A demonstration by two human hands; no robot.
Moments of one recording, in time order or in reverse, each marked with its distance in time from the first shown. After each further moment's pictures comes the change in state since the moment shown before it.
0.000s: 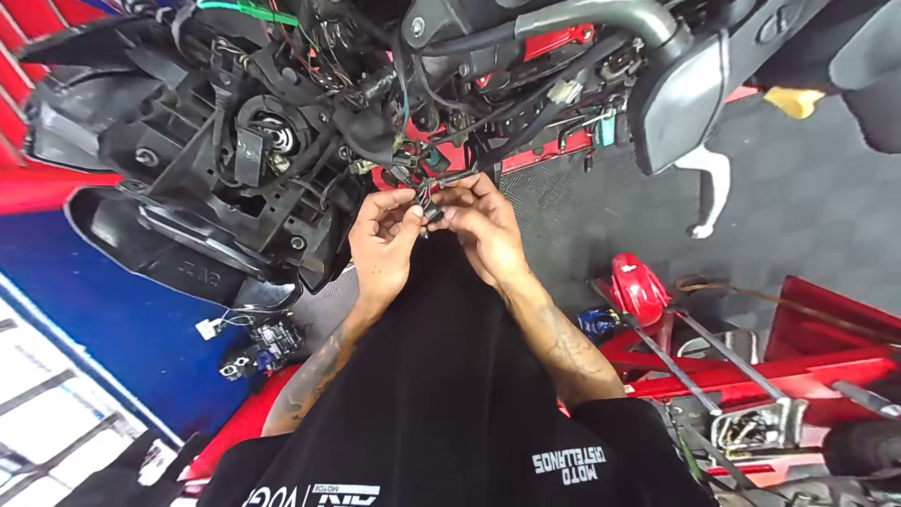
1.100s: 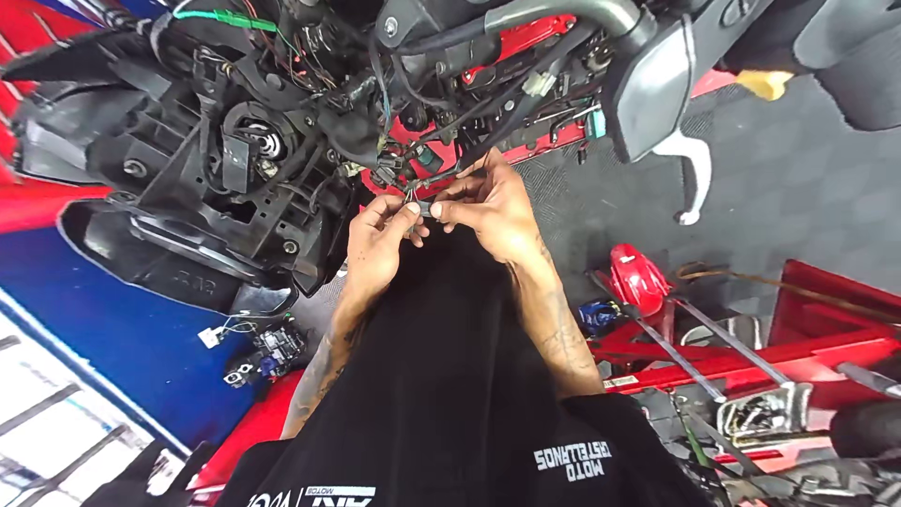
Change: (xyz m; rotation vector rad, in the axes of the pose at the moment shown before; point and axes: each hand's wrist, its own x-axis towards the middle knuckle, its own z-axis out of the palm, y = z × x) left_hand 0.010 0.002 -0.007 -0.086 -0.214 -0.239; right_hand 0.005 -0.034 -0.006 -0.294 0.069 0.044
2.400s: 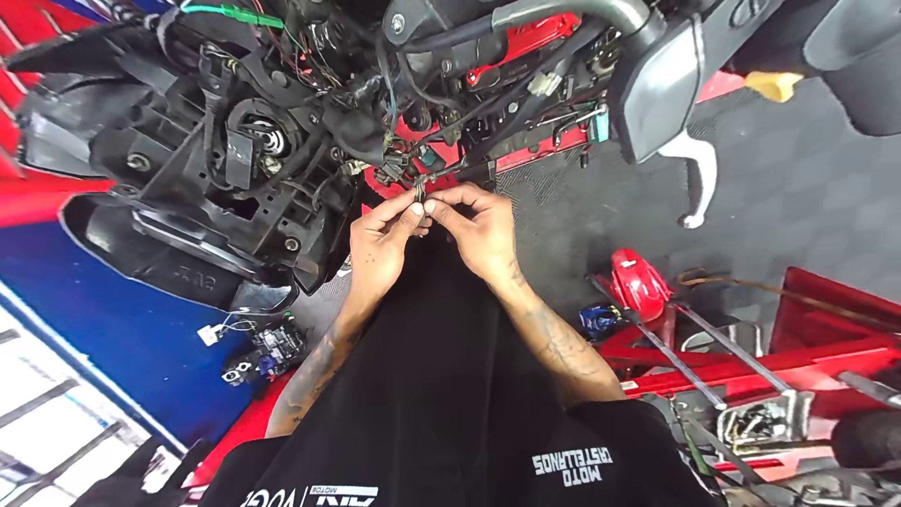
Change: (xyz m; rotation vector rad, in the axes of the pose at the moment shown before) left_hand -0.002 -0.005 0.004 0.063 0.064 0.103; right_hand -0.010 0.024 0.019 -0.277 0.147 -0.141
